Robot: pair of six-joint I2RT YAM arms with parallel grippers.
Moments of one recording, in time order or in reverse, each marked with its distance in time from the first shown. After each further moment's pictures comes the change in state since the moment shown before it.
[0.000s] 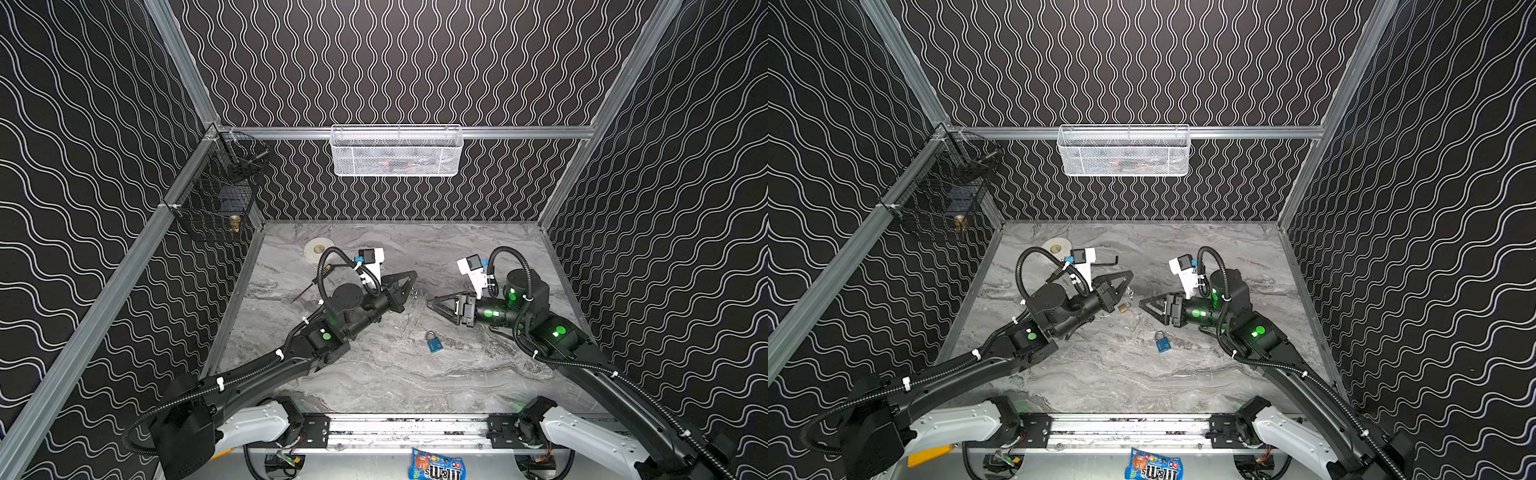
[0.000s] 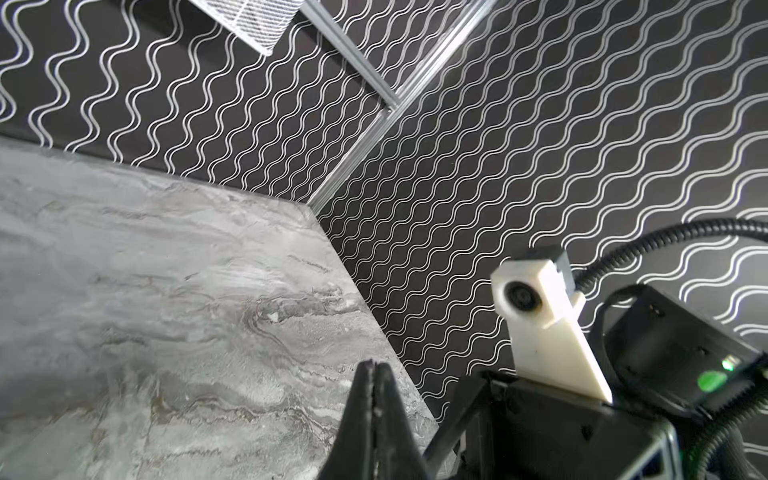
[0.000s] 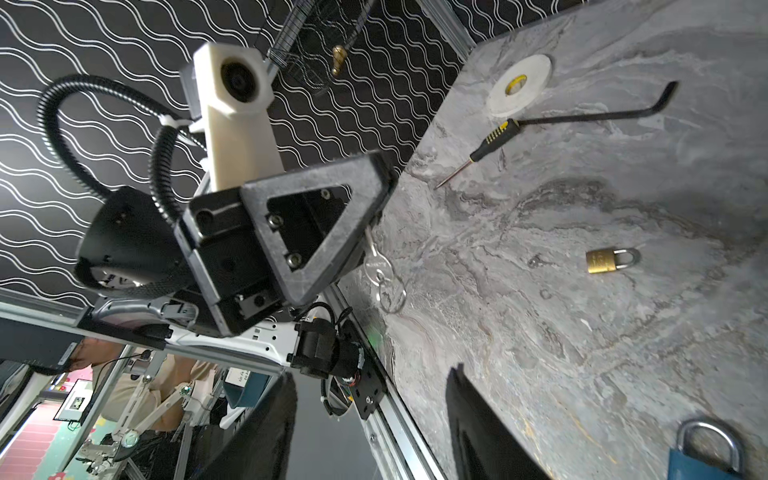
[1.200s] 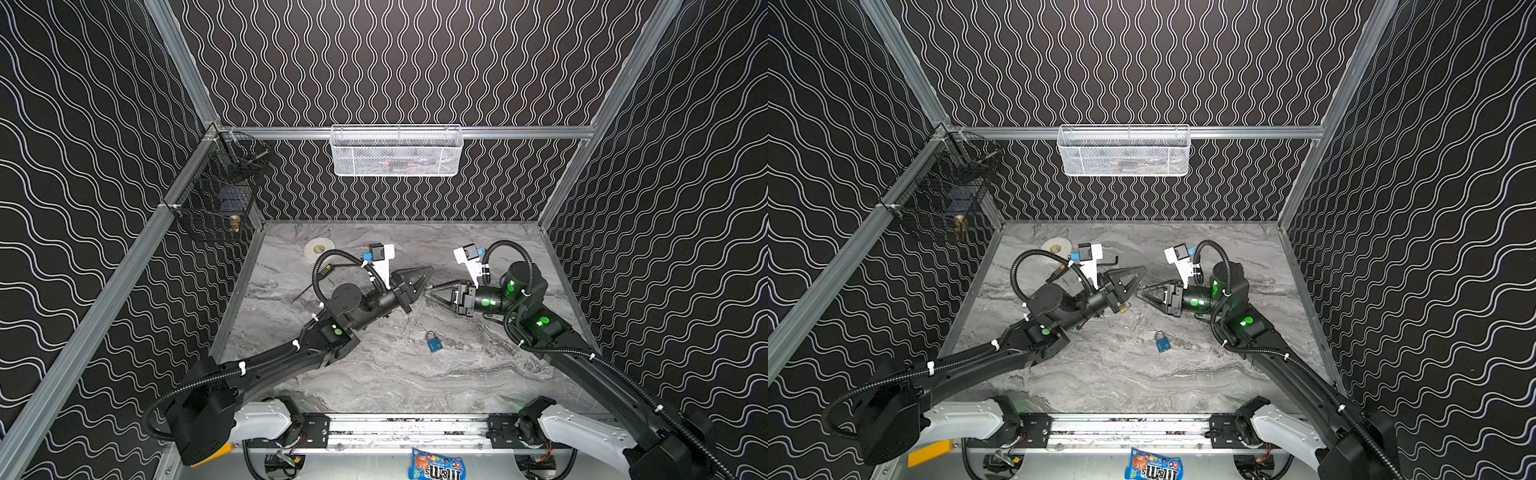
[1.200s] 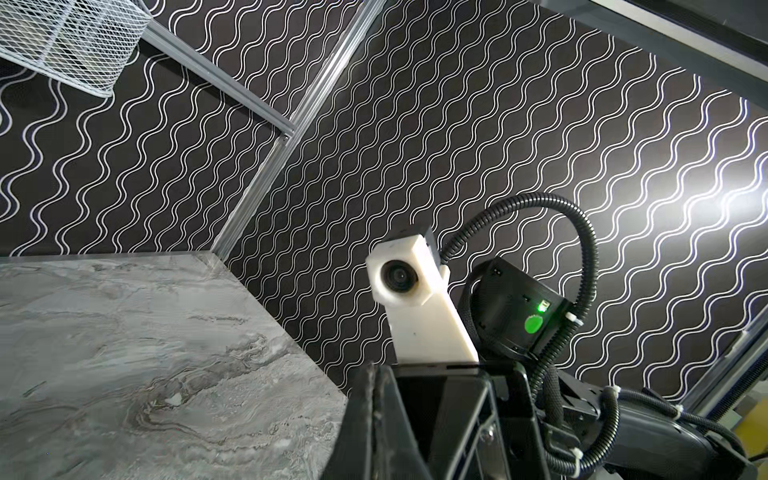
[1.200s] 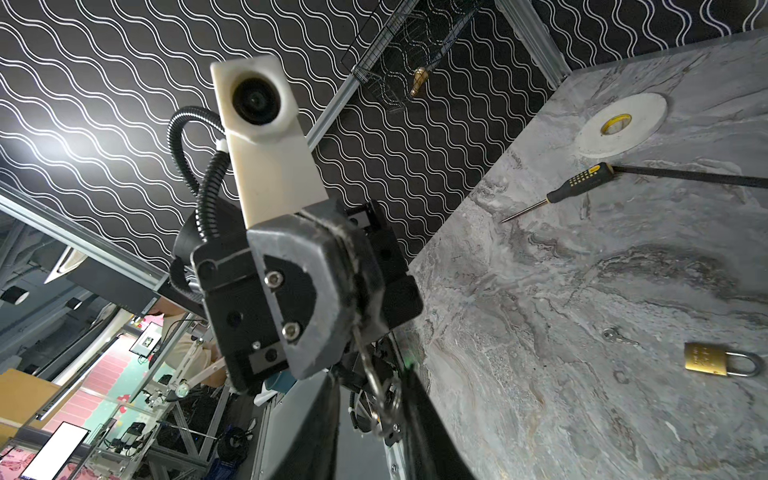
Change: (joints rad) left arm 0.000 0.111 0.019 0.309 0.184 0.021; right arm -0.064 0.099 -0.050 0.364 -0.226 0.080
